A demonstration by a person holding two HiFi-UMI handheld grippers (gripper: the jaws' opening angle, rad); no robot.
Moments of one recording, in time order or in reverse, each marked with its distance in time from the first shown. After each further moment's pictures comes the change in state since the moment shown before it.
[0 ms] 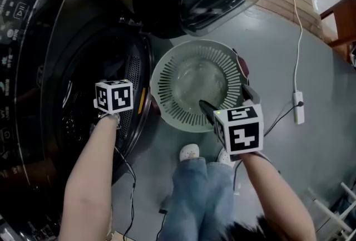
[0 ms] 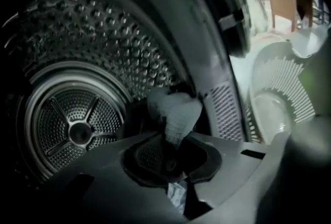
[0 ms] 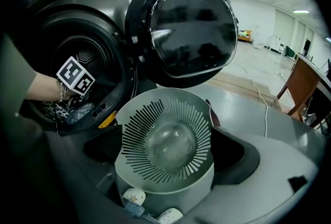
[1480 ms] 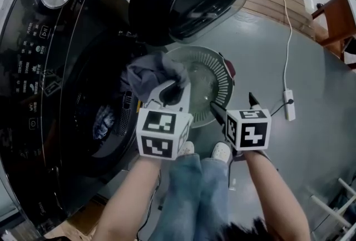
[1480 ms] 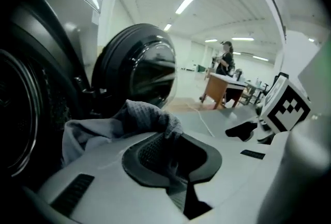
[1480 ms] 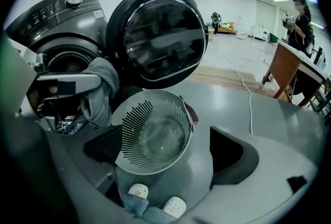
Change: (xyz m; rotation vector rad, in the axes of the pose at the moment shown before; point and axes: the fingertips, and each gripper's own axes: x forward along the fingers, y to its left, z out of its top) left arm -0.253 -0.181 0.133 -0.215 -0.488 -0.809; right arm -0.062 -0.055 -0.015 0.151 0.015 -0.068
